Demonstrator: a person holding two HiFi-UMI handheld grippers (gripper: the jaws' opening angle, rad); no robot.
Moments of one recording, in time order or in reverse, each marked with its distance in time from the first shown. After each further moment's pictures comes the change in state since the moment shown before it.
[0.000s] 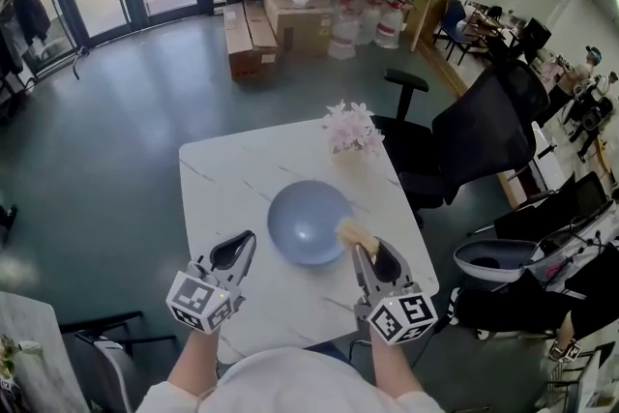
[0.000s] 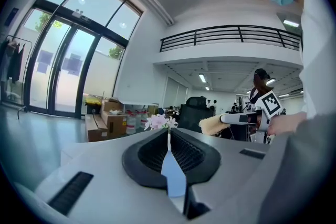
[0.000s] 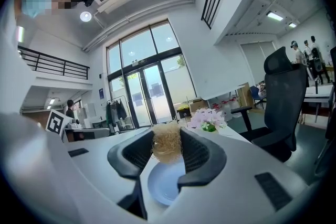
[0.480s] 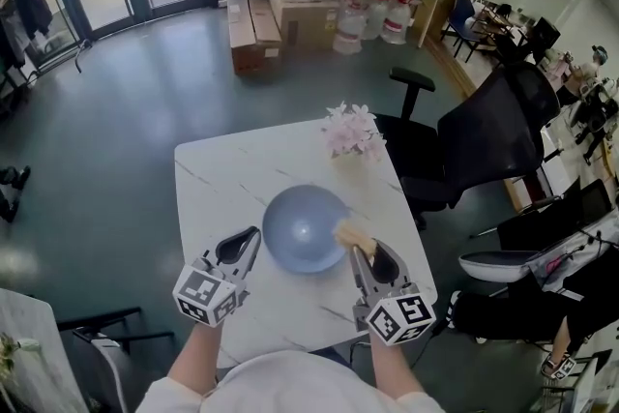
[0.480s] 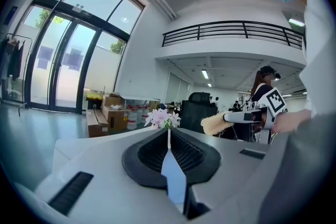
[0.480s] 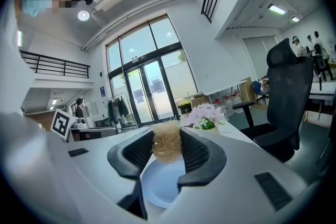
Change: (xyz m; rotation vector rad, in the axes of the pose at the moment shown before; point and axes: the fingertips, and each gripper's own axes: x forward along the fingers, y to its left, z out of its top) left arm 0.050 0.011 -0.017 -0.017 0.053 0.020; right arm 0.025 -0.030 -0.009 0.014 0.058 0.022
